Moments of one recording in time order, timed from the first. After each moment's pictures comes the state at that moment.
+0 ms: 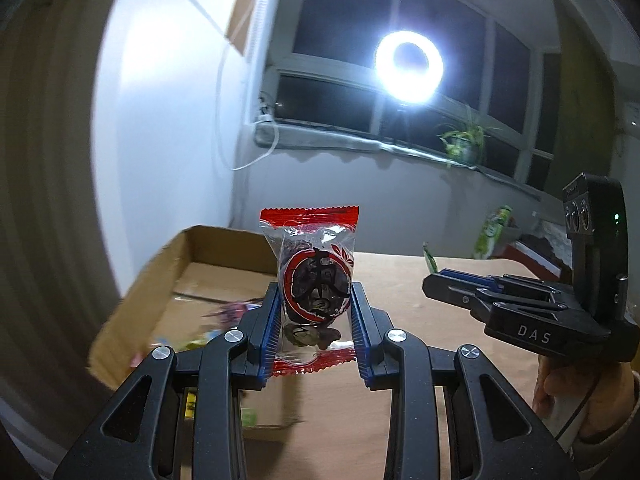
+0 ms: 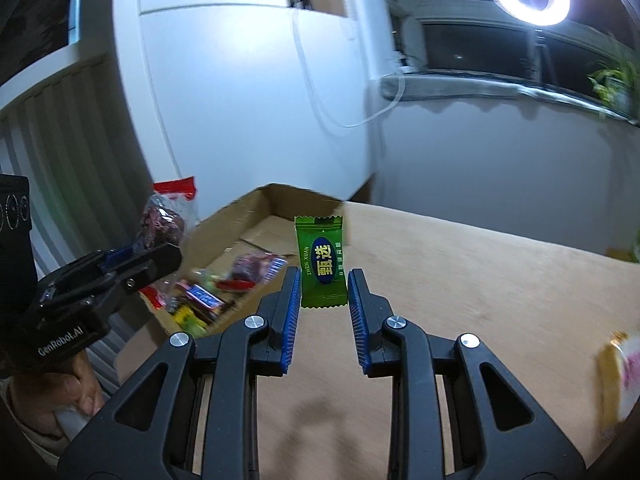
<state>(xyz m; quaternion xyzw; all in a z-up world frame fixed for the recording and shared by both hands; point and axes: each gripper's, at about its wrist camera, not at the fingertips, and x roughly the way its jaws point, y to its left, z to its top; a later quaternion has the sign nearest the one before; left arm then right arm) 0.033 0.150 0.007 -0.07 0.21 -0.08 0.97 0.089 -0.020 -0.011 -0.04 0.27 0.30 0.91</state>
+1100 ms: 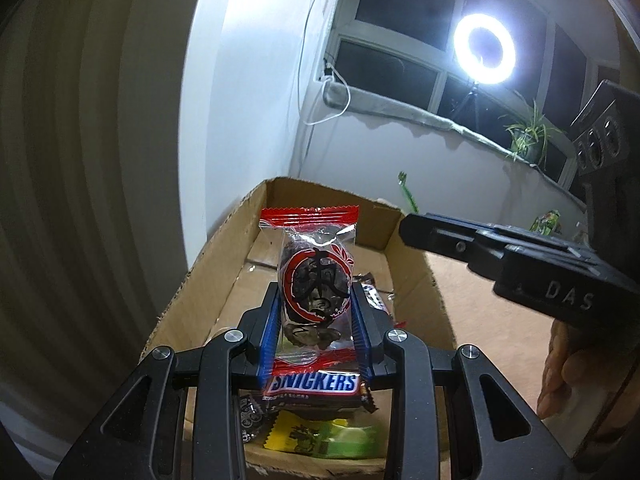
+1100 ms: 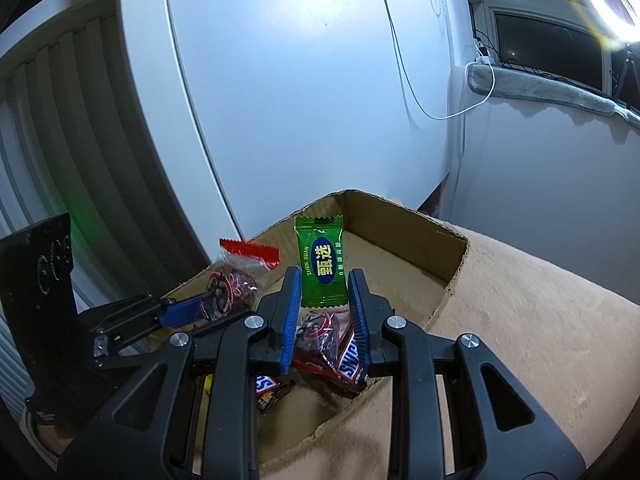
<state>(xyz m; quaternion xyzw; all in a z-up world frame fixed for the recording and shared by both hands) 0.078 0.220 -0.039 -0.11 0.28 -0.02 0.95 0.155 0.094 -0.033 -0.07 0.29 0.38 0.87</state>
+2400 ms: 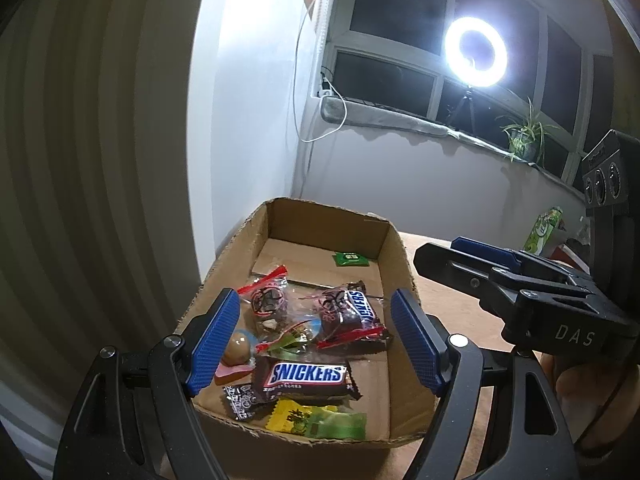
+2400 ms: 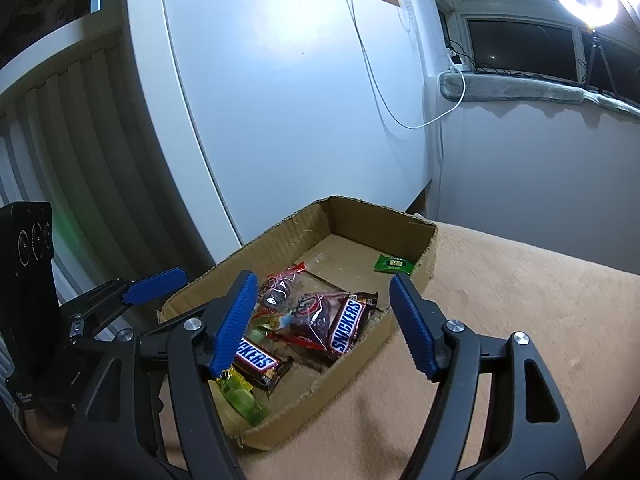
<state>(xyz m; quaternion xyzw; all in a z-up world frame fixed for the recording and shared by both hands) 0.060 0.210 -0.018 -0.08 0.26 0.00 0.96 0.120 0.052 -0.029 -0.02 0.27 0.36 0.89</state>
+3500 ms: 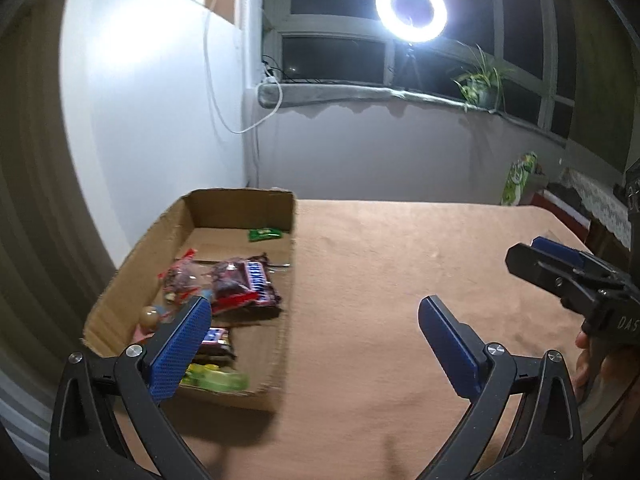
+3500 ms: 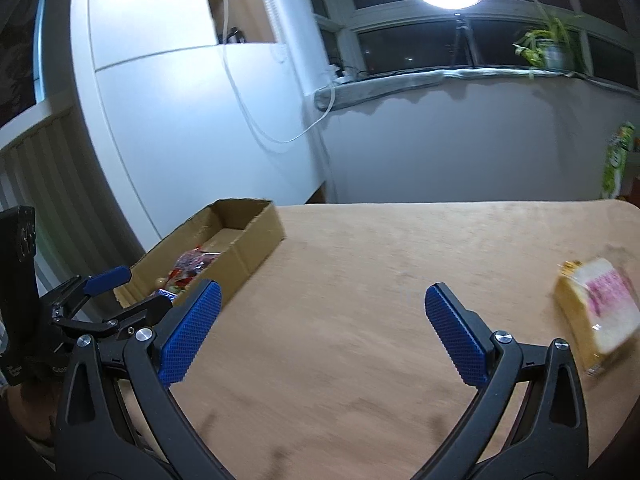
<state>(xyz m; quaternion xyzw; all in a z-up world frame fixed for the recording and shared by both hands) 0.044 0.095 -0.014 0.00 0.29 -0.04 0.96 0.056 -0.130 -0.026 0.05 0.26 0.22 0.94</state>
